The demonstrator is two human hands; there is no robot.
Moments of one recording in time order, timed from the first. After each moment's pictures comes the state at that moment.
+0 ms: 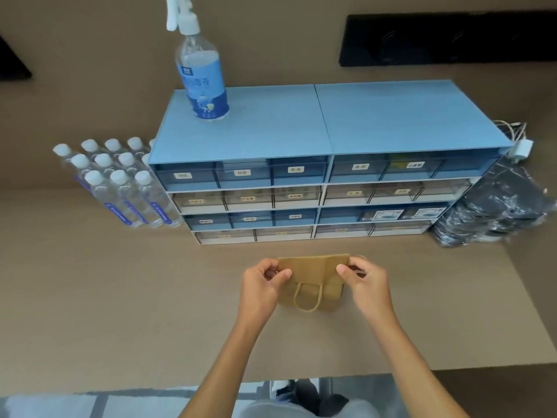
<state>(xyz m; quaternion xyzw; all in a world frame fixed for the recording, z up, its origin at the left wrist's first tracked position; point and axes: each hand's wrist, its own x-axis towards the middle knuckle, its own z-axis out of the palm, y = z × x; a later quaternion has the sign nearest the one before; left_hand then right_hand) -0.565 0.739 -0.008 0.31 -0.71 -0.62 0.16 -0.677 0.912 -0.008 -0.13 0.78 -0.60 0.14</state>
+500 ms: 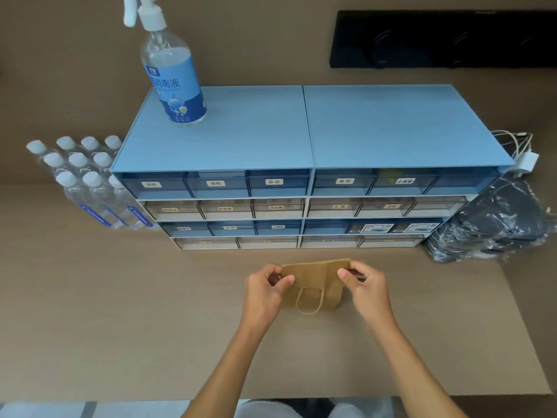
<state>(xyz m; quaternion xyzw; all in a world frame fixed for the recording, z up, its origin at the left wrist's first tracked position) -0.620 0.765 -0.031 0.33 -0.72 -0.59 0.14 -0.739 0.936 -0.026 -0.13 0.79 -0.58 0.16</state>
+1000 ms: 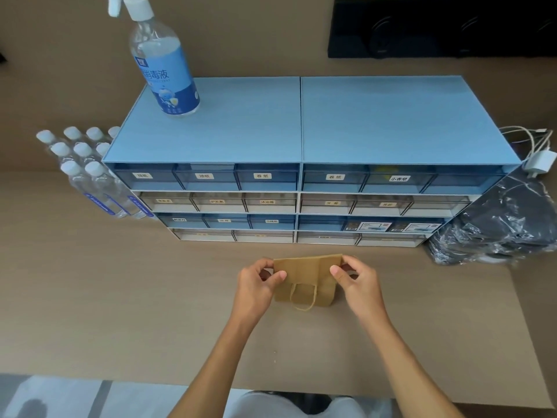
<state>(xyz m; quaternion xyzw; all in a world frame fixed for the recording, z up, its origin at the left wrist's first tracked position) -0.625 0.774 -0.024 0.37 -0.73 -0.57 0.12 -0.756 0.944 -0.040 -0.15 0.78 -0.57 0.21</state>
